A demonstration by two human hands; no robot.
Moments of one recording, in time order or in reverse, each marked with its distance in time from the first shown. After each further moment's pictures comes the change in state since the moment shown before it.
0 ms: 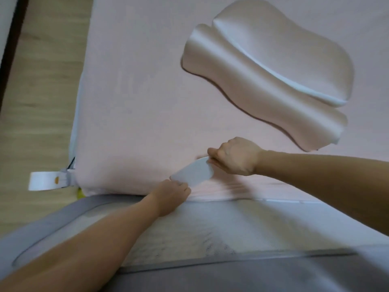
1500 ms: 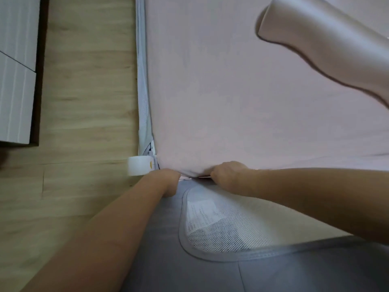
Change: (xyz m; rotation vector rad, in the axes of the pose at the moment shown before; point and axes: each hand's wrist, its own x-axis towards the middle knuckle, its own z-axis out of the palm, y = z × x) left_hand -0.152 -0.155 0.116 -0.453 -0.444 -0.340; right_hand 0.190 -0.229 0.020 0.329 -0.474 0.332
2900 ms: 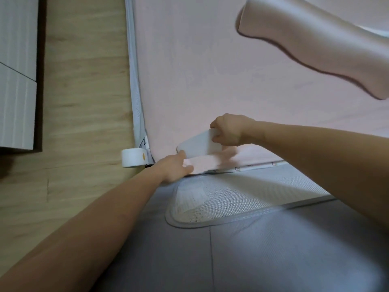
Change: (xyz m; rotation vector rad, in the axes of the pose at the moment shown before) left_hand -0.008 0.032 -0.010 -0.402 0.211 0.102; right_hand -0.046 0.054 -0.059 0.189 0.276 -0.015
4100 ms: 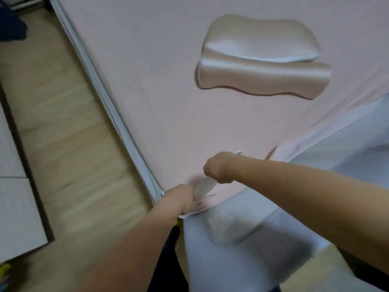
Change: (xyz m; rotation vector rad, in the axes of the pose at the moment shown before) left_hand -0.060 0.022 -0.137 0.489 -0.233 0.147; right_hand -0.031 -0.083 -0.100 -0.192 -0.247 0.147
